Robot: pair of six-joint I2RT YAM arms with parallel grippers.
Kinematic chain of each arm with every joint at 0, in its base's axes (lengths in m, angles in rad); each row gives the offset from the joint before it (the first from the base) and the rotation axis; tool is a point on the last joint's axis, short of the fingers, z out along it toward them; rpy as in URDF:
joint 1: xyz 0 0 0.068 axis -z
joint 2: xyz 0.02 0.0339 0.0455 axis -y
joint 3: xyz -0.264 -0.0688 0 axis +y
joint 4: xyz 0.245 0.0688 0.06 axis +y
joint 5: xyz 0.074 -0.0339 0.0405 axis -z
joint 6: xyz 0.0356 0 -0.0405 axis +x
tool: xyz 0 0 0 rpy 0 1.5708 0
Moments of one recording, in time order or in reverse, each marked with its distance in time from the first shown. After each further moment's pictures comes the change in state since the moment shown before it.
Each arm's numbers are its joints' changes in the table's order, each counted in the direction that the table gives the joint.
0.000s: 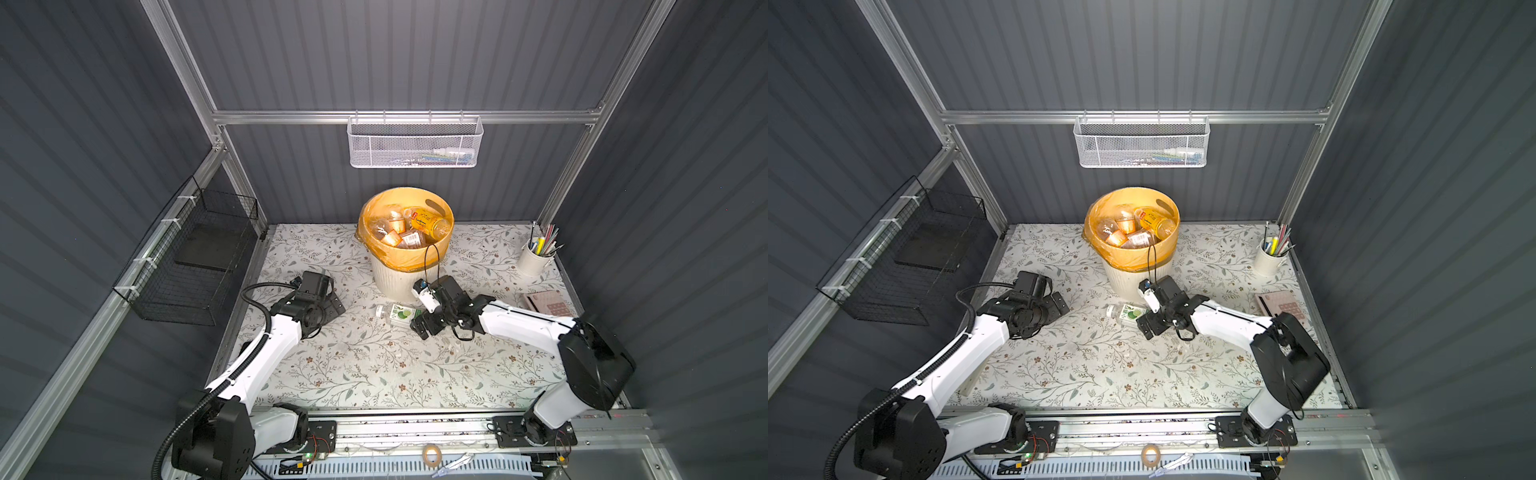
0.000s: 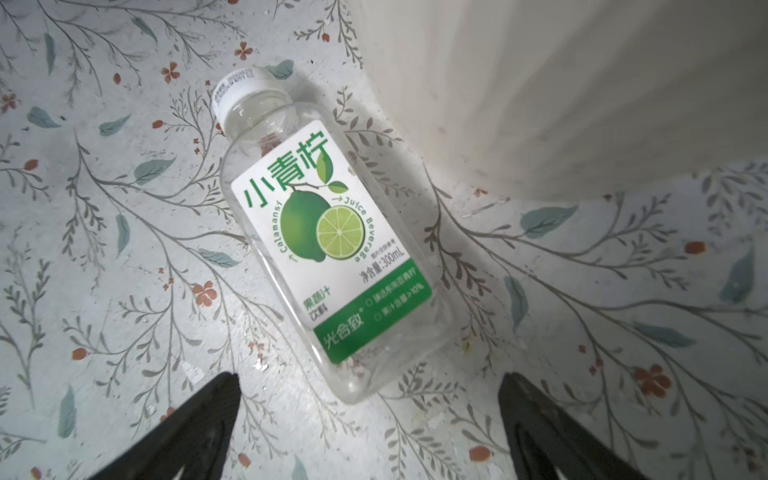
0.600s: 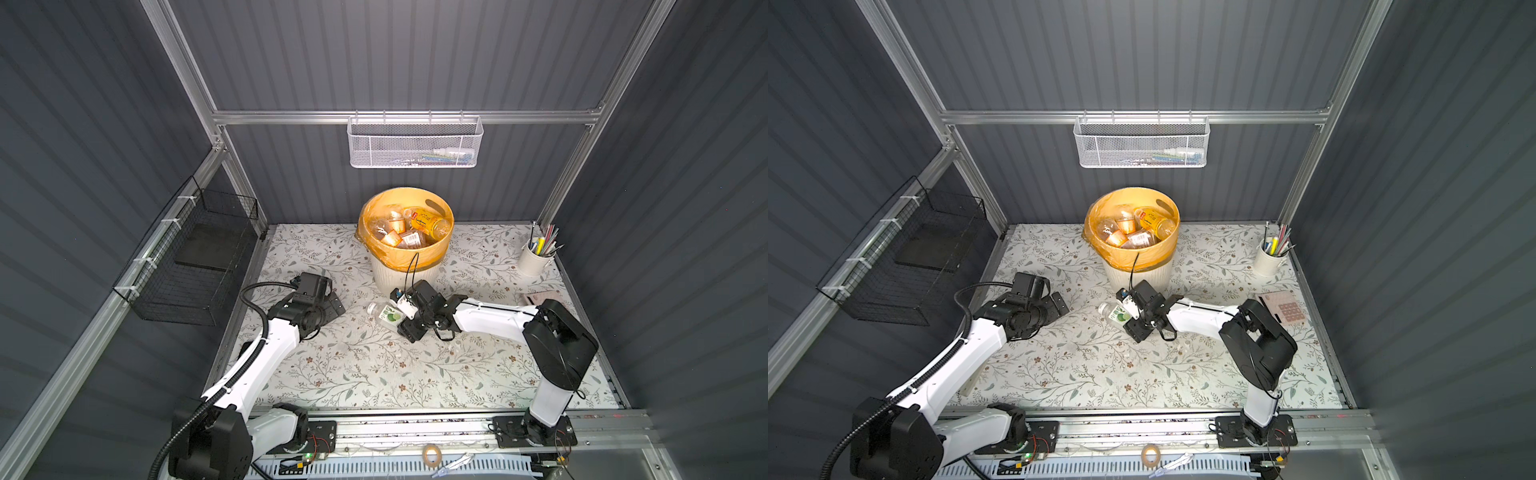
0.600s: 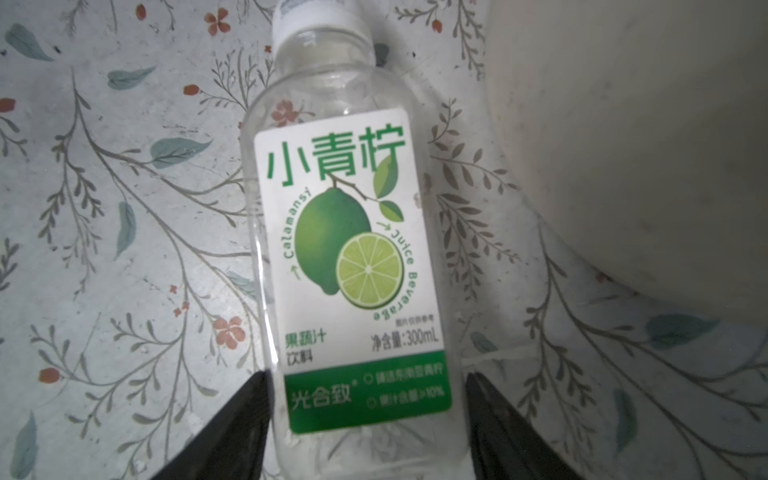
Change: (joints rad) left arm -0.003 0.033 0.009 -0.006 0.007 0.030; right arm -0.106 -0.158 -0.119 0.015 0.019 -0.084
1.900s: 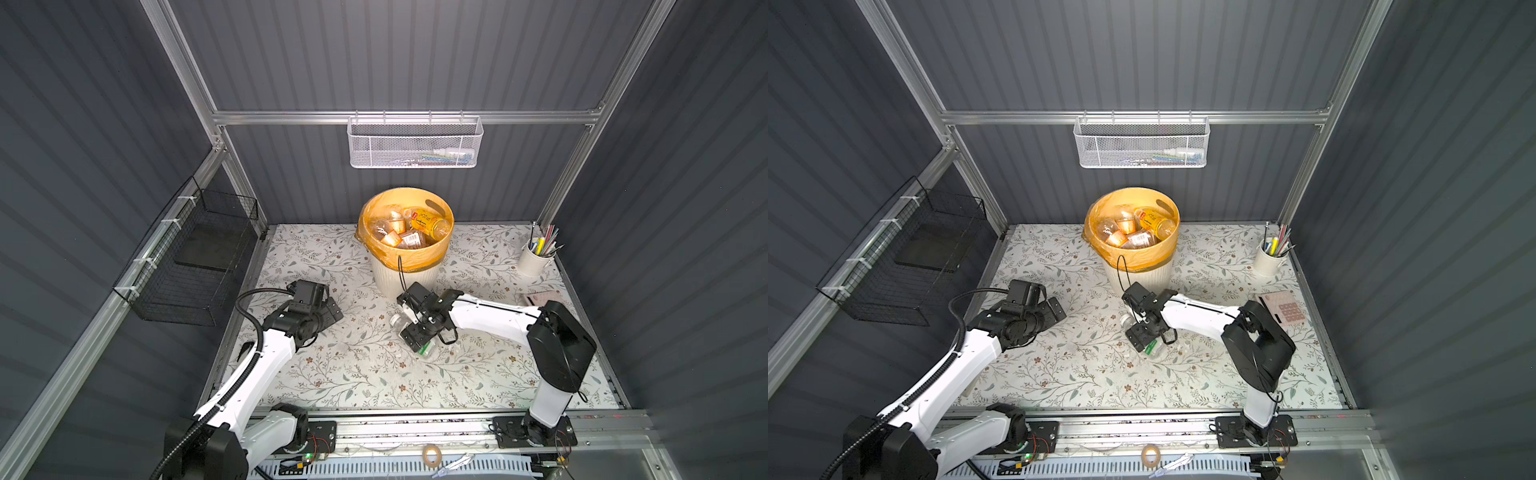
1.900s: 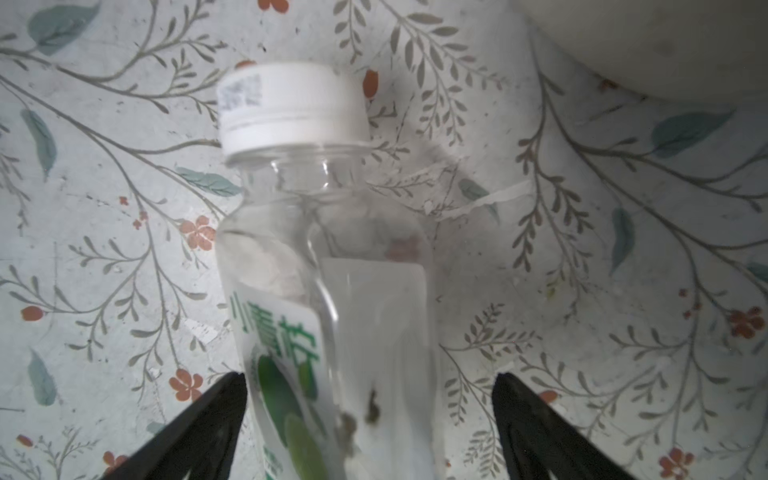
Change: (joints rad) left arm -0.002 0.086 0.060 0.000 -0.005 -0.005; right arm -0.036 -0.020 -0.131 0.388 0.093 0.189
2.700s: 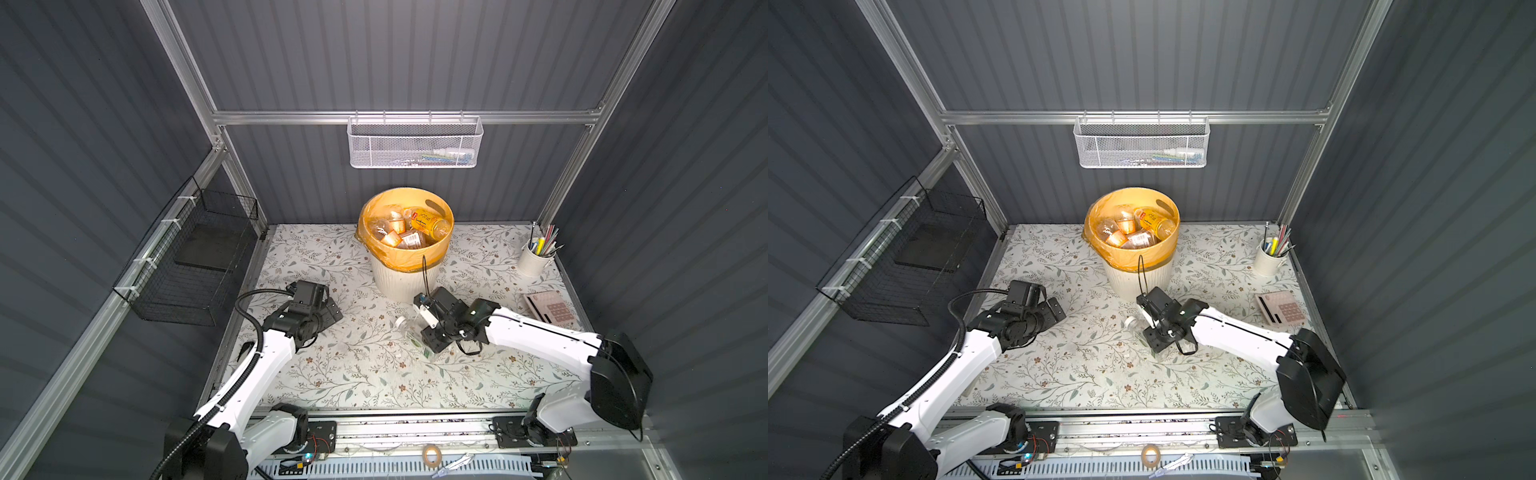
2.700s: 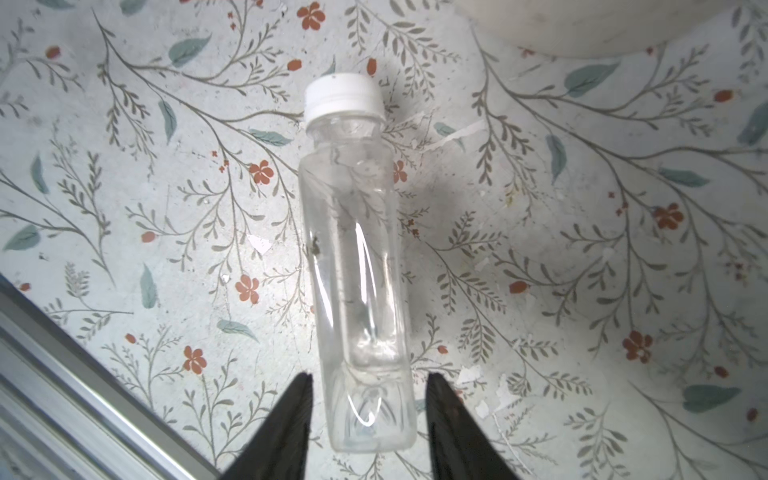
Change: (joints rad) left arm 0.000 0.000 0.006 -0.003 -0.004 -0.008; right arm 0.013 0.365 0.215 -0.019 -0.024 0.079
